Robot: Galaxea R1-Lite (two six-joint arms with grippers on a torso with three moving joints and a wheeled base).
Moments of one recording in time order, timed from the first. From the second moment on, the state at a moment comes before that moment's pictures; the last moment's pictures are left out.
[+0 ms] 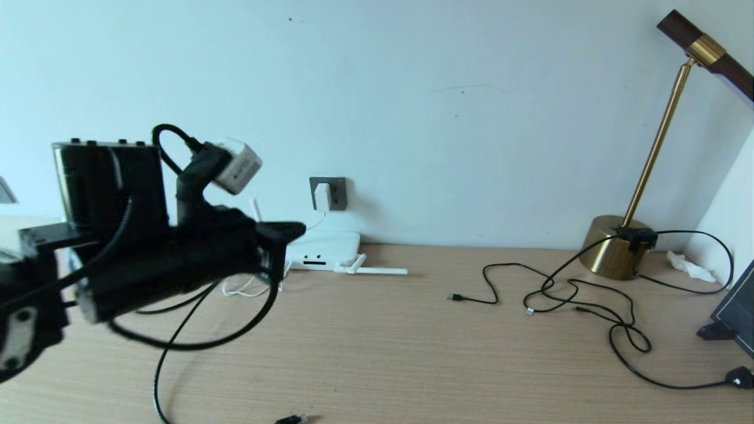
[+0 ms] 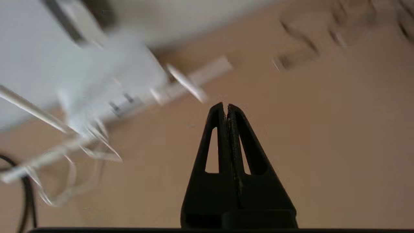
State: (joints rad) left arm -0.44 1.48 -0.85 -0.33 -0.07 0.17; right arm 0.01 0.00 0.00 -0.03 -0.03 0.04
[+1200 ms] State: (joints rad) left arm -0.46 1.62 -0.87 0.59 -0.27 1.15; right arm 0.01 0.00 0.00 -0.03 -0.03 0.03
